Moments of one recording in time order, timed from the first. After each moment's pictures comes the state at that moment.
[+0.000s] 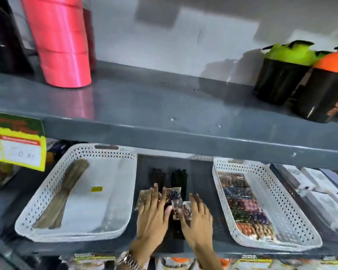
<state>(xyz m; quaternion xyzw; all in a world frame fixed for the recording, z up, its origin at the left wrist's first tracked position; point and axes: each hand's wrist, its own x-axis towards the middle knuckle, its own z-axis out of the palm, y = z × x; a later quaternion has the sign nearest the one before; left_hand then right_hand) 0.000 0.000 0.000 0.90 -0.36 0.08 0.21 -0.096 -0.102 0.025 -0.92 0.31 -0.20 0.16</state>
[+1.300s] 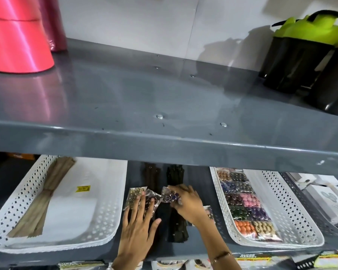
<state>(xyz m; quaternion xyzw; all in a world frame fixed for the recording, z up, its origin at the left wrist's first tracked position) 0.002 0.021 -0.048 0.91 -0.37 0.11 0.18 -0.048 -0.156 0.032 -0.96 0.19 -0.03 0.18</state>
